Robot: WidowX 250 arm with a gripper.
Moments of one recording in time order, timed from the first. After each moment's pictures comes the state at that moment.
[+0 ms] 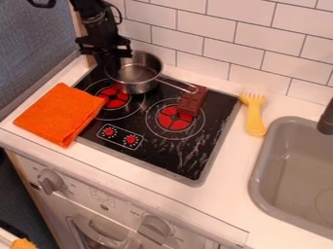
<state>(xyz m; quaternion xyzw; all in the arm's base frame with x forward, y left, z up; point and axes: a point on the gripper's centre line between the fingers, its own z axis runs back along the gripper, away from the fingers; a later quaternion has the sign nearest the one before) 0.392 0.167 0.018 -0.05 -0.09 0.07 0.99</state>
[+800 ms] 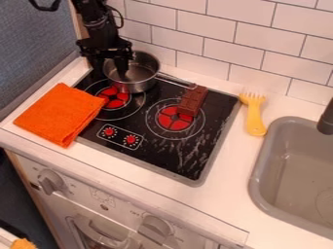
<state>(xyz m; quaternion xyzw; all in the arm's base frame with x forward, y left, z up) 0.394 0.169 0.012 -0.03 -0.09 0.10 0.99</state>
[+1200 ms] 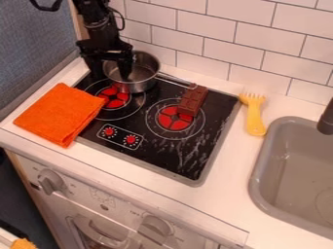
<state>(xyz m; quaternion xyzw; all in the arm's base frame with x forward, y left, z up) 0.389 0.165 0.016 -0.03 -0.09 0.09 0.99</state>
